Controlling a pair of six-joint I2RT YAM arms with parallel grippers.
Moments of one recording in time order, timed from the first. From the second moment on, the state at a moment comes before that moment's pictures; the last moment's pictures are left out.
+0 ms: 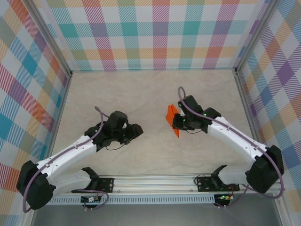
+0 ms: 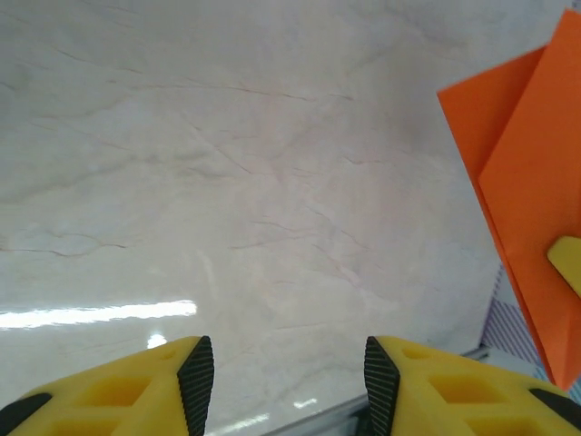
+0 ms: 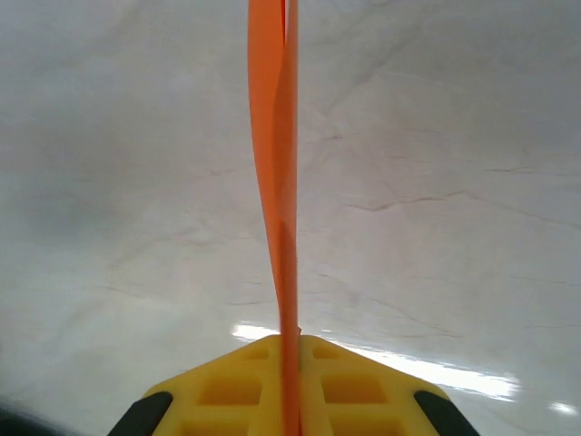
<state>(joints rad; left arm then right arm) -0.68 1.07 0.75 -0.53 0.18 -1.13 0.70 1.32 1.10 -0.84 -0.01 0.63</state>
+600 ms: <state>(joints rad) -0.57 0.78 0.71 -0.90 -0.16 -1.18 1.10 2.01 1.46 -1.28 0.70 0.67</state>
